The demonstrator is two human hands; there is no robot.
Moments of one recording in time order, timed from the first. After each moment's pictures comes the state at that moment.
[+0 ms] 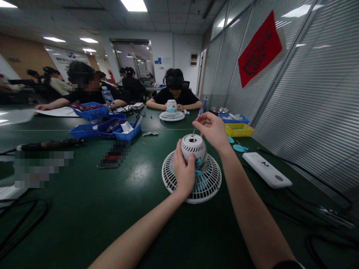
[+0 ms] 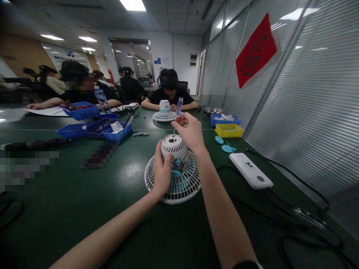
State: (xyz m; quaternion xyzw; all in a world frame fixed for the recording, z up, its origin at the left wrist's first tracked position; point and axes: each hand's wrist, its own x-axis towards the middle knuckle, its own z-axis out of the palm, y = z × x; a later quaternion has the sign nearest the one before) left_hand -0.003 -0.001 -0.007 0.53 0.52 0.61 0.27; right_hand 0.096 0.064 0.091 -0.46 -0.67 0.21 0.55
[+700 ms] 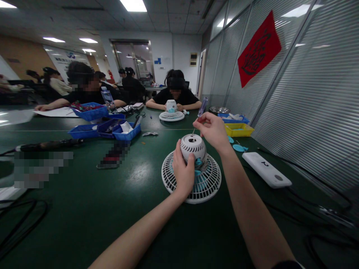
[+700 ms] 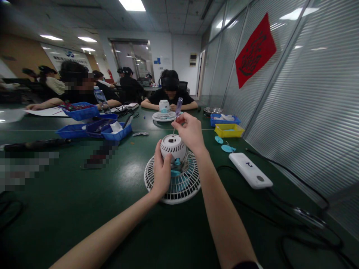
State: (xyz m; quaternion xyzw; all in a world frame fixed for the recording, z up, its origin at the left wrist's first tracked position) left_hand -0.003 -0.001 -0.007 0.53 0.53 0.61 0.27; right_hand 0.097 0.066 0.091 -0.46 -0.67 0.20 0.55
